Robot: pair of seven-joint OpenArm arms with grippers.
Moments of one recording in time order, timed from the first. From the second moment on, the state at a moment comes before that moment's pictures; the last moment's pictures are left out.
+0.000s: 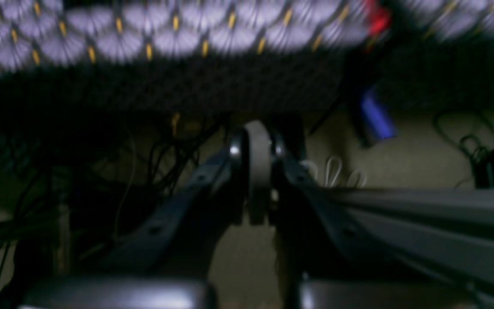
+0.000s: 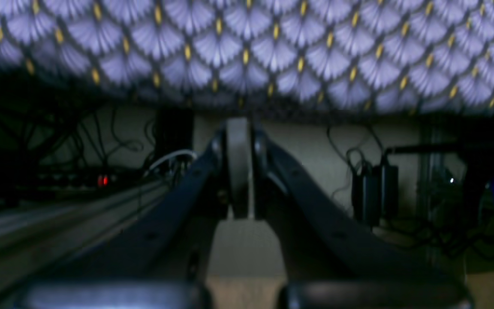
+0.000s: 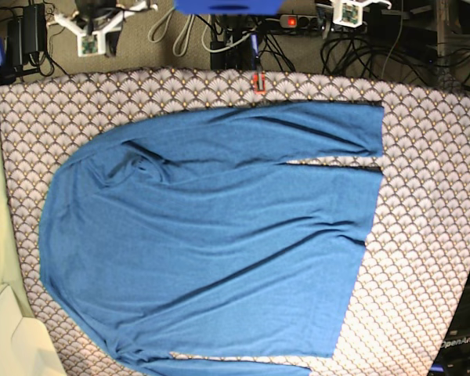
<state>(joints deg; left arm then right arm) 60.4 -7.3 3.5 109.6 -2.1 -0.6 -2.2 -56.0 5.8 4.6 116.1 -0.2 0.1 -16.3</state>
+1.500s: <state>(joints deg) 47.7 -6.7 -4.7 104.6 -7.0 -0.7 -1.6 -45.3 8.9 9.6 116.1 -0.2 0.3 -19.9</state>
